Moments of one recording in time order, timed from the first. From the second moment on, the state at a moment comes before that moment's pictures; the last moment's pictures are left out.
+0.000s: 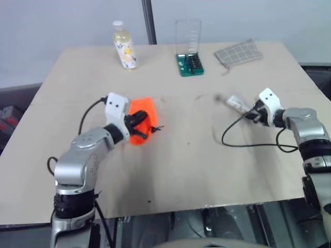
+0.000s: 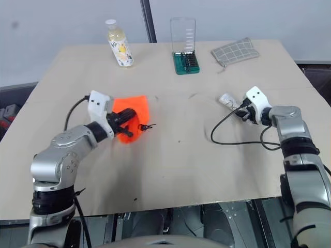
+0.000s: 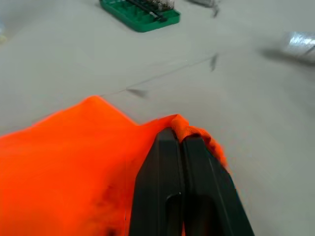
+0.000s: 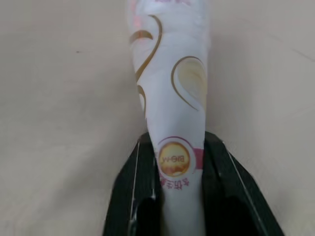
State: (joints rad) left arm -0.35 0.43 0.21 -0.38 -0.43 0.93 -0.50; right arm -0.75 -0.63 0.07 0.61 0.02 0.35 0.93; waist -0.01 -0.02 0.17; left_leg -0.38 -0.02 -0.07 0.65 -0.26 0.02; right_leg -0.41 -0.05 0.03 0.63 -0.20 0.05
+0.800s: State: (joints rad) left arm -0.51 0.36 0.24 -0.34 -0.65 1.14 -0.39; right arm -0.68 -0.45 0.39 -0.24 0.31 0.96 0.99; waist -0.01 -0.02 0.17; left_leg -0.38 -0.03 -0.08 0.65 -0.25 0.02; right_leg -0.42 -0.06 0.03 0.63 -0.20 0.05
